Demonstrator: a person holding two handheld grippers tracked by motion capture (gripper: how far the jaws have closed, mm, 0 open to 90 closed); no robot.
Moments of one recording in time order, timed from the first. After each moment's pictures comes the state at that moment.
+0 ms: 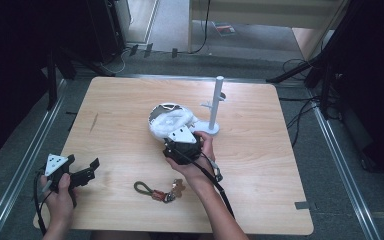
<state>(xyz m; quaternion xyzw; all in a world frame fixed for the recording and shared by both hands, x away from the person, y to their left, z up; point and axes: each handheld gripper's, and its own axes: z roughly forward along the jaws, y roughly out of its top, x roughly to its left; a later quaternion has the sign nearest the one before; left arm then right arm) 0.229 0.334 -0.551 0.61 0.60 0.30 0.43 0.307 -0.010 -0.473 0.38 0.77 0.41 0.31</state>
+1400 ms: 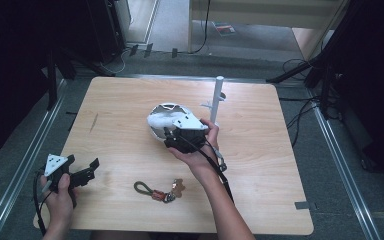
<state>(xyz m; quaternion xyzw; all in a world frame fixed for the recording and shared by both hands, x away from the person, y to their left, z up) 0.228 0.335 -0.551 0.61 0.60 0.29 0.43 0.328 -0.020 -0.445 0.36 0.77 0.44 0.29</state>
